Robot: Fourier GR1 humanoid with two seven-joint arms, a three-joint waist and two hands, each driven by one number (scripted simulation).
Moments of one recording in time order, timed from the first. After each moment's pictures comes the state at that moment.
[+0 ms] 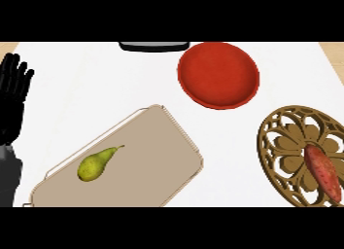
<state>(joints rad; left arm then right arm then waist) -0.26 0.30 0.23 -1.49 0.14 0.02 -0.01 -1.14 -0.78 -0.24 -0.53 0.63 0.52 -0.45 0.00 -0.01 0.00</state>
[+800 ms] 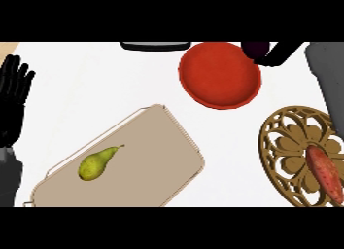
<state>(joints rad) -0.25 0.30 0.23 -1.51 0.13 0.01 0.00 -1.10 -0.40 -0.12 -0.71 0.67 0.43 -0.13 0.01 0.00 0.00</state>
